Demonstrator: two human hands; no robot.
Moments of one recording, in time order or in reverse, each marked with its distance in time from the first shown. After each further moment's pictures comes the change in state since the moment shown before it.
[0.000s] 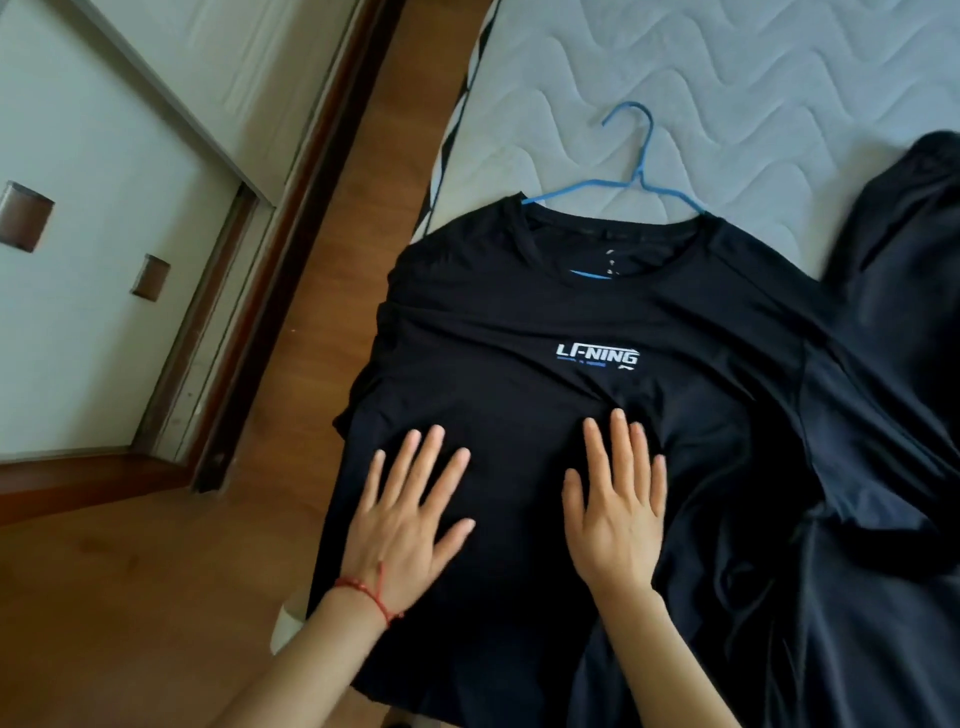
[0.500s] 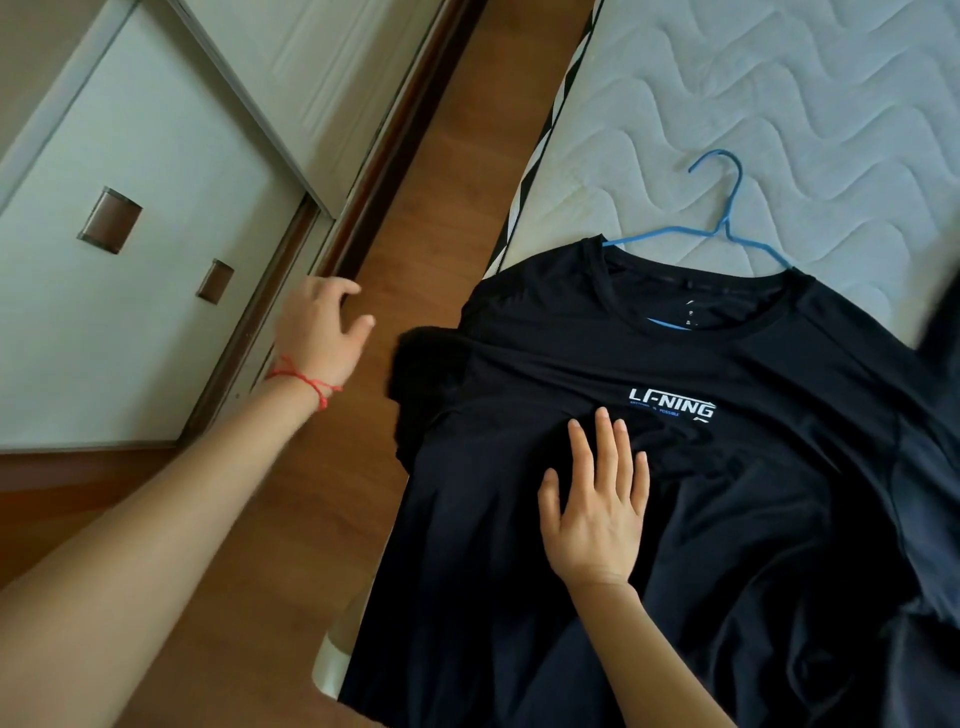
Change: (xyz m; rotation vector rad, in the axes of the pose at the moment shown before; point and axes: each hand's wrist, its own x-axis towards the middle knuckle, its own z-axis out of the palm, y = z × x) left_hand 0.130 -0.166 -0.087 -0.375 0.171 -0.559; right_hand 0.037 -0.077 0.019 0.051 0.032 -0.082
